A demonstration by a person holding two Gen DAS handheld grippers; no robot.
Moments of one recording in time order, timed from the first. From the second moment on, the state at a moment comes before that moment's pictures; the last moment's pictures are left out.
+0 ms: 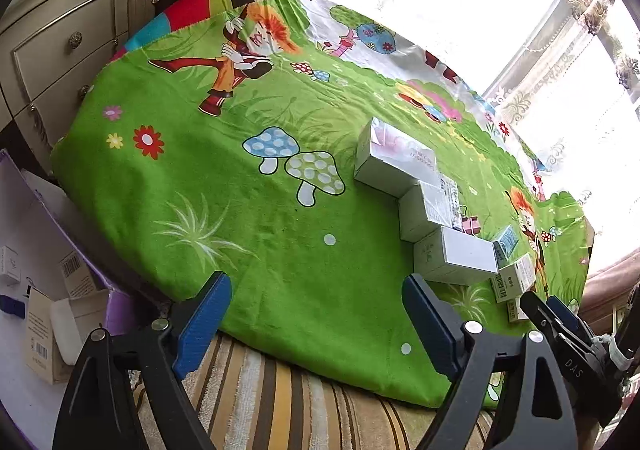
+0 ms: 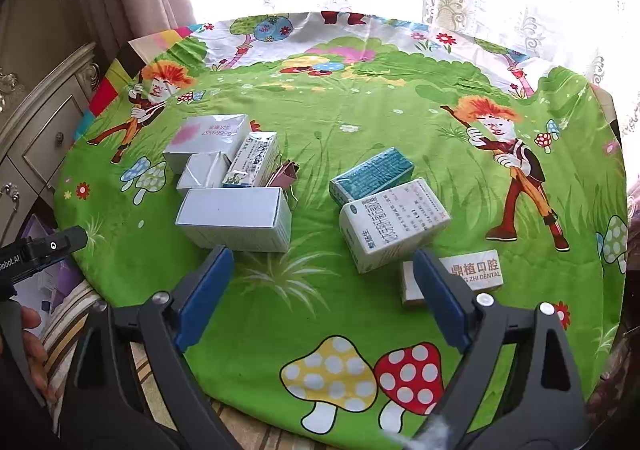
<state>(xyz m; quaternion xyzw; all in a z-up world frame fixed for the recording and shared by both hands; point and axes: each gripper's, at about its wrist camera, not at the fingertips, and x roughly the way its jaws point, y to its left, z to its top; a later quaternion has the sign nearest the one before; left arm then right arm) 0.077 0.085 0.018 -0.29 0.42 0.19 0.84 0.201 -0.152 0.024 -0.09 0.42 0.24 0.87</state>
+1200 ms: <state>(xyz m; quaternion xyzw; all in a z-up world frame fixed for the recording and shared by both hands) 0.214 -0.014 -0.021 -0.17 0.49 0.16 0.84 0.254 -0.210 -0.029 -0.05 0.48 0.18 0.85</state>
